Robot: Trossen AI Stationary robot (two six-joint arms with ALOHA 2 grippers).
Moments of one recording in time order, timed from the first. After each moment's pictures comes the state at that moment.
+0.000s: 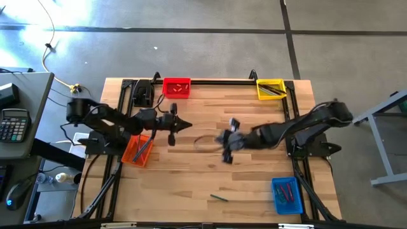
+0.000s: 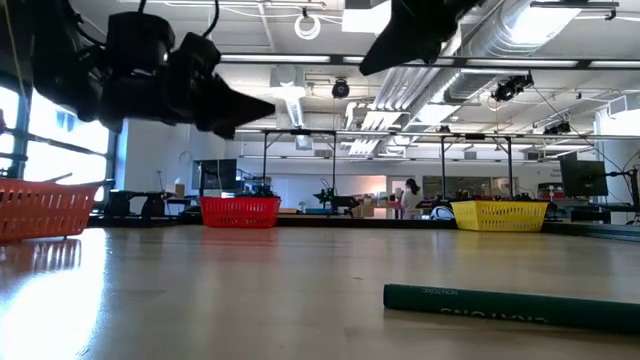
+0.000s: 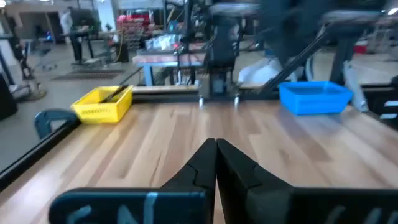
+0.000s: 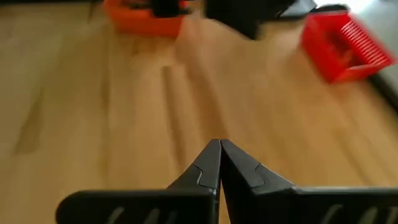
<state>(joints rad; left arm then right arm) 0.32 1.48 0.27 1.17 0.21 0.06 0.24 1.47 1.08 -0.31 0.40 0.23</state>
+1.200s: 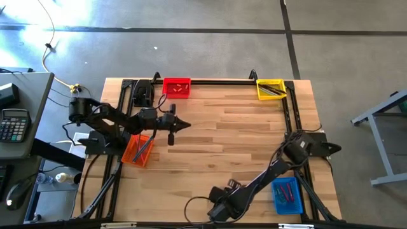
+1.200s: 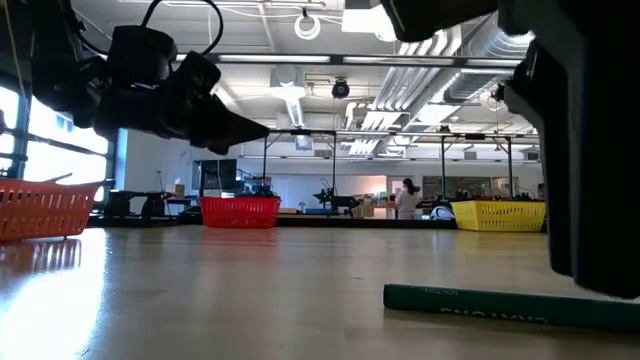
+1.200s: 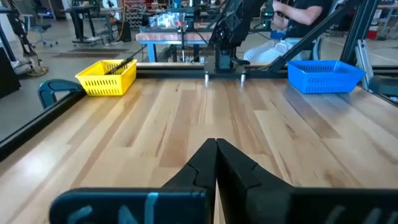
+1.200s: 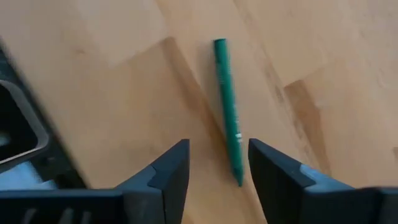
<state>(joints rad) 0.37 1.51 0.24 1.14 0.22 0.06 0.66 2.28 1.84 -0.95 0.15 1.12</state>
